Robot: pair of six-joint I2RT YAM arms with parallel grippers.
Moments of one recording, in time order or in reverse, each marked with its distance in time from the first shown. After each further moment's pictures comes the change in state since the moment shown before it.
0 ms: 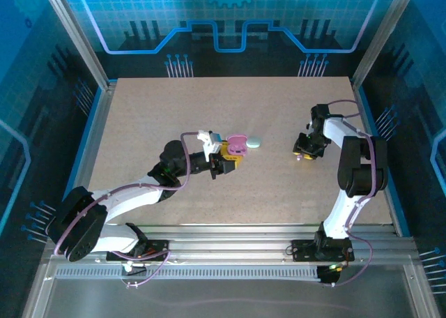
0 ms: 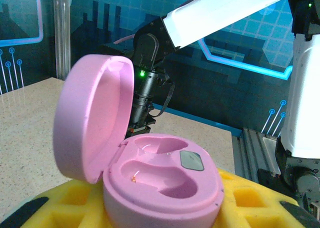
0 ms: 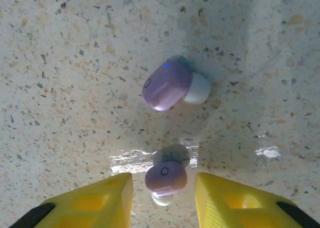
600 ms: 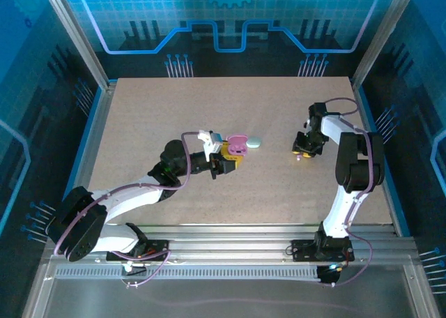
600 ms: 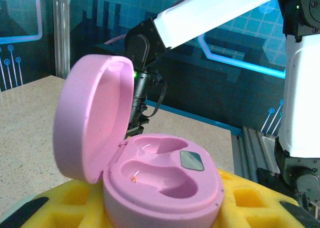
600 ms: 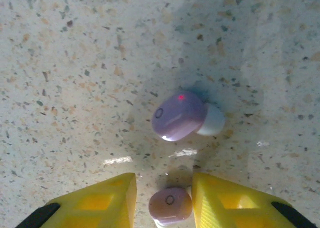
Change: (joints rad) left arm -0.002 0.000 0.006 -0.016 0.000 0.000; right arm 0.014 0.054 0.050 -0.005 0.012 -0.041
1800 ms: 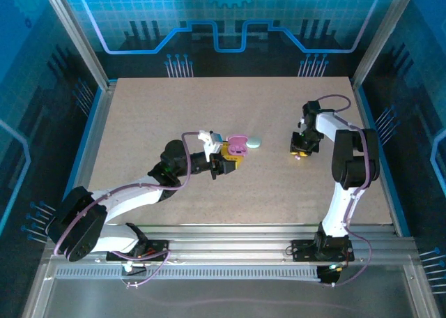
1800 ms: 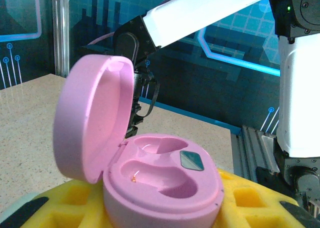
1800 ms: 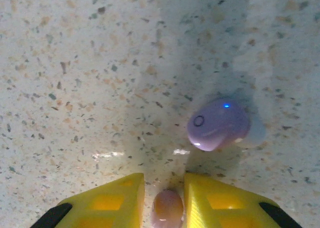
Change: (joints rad) left arm -0.002 0.000 0.000 -0.004 0.000 0.000; right arm 0.042 0.051 0.061 -0.058 0.029 -0.063
